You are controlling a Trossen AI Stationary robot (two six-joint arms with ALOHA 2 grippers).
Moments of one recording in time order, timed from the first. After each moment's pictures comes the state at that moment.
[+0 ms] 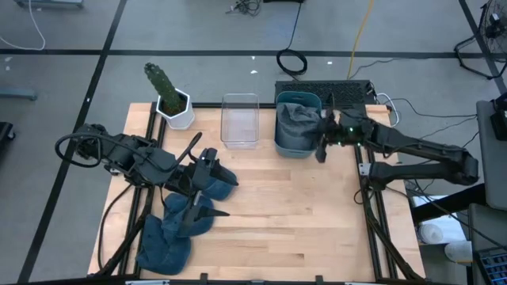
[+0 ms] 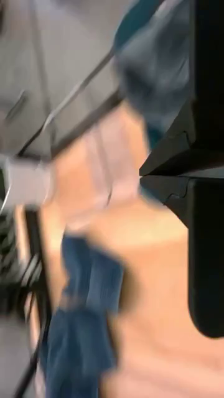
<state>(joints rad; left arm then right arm) -0.45 1.47 1.87 -0.74 -0.17 -0.13 -0.36 0.89 0.77 -0.31 -0.05 -0.01</state>
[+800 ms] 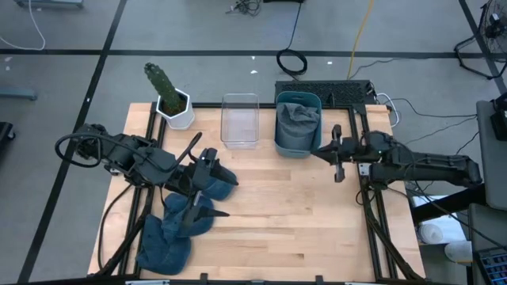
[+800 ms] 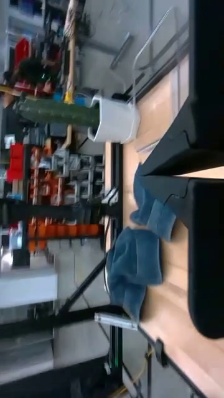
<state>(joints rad) -0.45 1.47 1.87 -0.74 -0.17 -0.13 -0.16 0.53 0.41 0.11 -0.14 -0.01</state>
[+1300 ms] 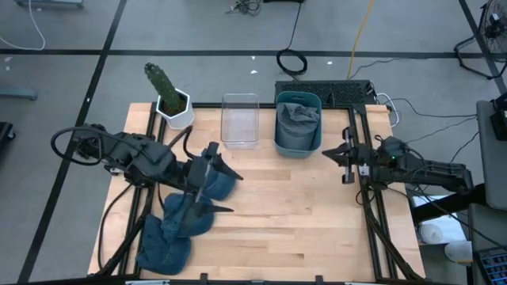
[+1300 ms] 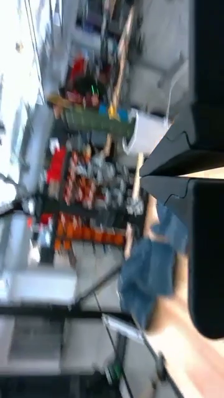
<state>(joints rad) -0.43 1.47 1.87 -0.62 -0.17 0.03 -0.16 0.27 0.28 0.13 -0.15 -0.14</state>
